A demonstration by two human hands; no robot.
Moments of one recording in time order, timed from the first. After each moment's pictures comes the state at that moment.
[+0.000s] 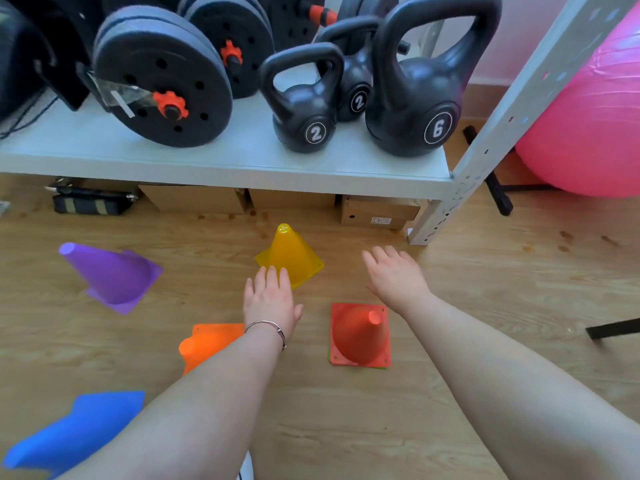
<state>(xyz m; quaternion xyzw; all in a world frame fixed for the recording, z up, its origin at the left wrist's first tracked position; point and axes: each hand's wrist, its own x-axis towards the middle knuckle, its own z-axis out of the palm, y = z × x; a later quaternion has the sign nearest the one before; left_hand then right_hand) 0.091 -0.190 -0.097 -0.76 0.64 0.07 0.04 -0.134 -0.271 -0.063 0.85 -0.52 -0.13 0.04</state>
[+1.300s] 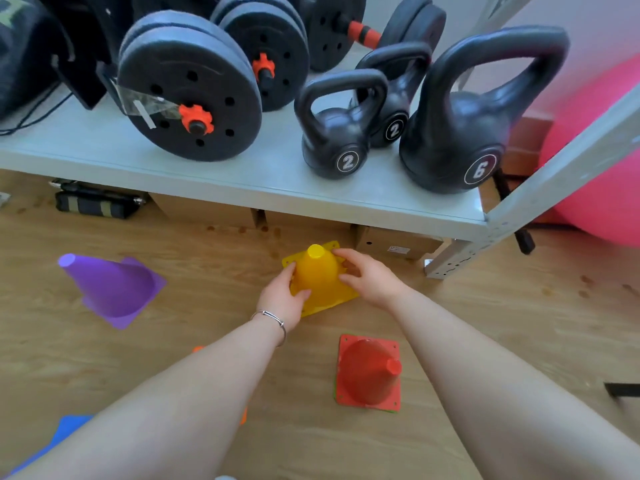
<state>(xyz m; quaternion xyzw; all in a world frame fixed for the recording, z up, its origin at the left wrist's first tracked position) 0.128 -0.258 -0.087 -0.77 0.45 0.40 -0.22 -0.055 -0.341 -0.056 0.74 -0.53 0.04 -0.41</state>
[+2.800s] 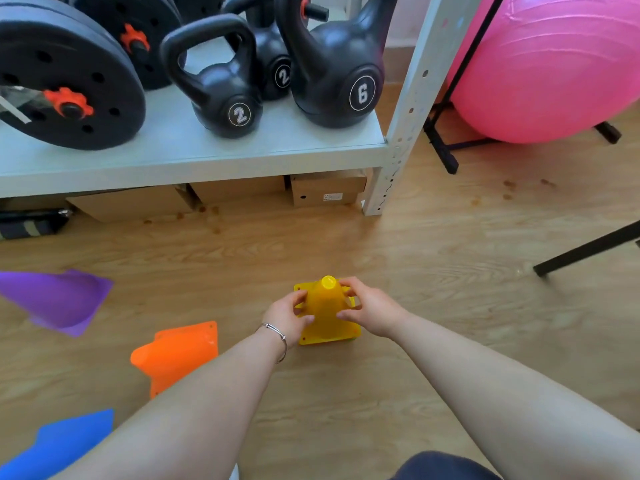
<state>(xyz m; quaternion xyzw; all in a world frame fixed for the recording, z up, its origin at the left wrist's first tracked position) 0.015 -0.171 -0.117 -0.69 0.51 0.50 -0.12 -0.186 -0.189 -0.092 0.64 -0.61 0.01 -0.46</state>
